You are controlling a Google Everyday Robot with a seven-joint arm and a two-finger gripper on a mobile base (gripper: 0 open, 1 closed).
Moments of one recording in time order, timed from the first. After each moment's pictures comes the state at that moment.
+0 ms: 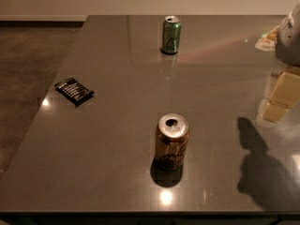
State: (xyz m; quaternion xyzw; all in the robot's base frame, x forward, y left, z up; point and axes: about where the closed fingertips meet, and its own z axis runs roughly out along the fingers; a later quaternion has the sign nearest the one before) arm 0.438 -0.217 0.976 -0.60 0.78 -0.03 0.16
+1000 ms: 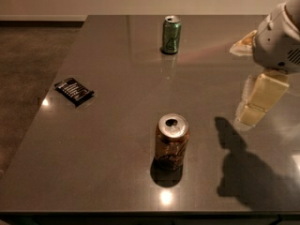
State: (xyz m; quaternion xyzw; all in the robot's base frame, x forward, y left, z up) arm 0.436 -0.170 0.969 -0.63 0.75 0.03 0.19
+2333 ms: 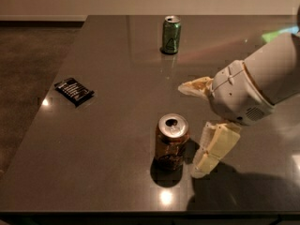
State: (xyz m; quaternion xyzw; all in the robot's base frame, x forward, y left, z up) arm 0.381 -0.073 0.916 -0.68 0.65 0.19 0.26
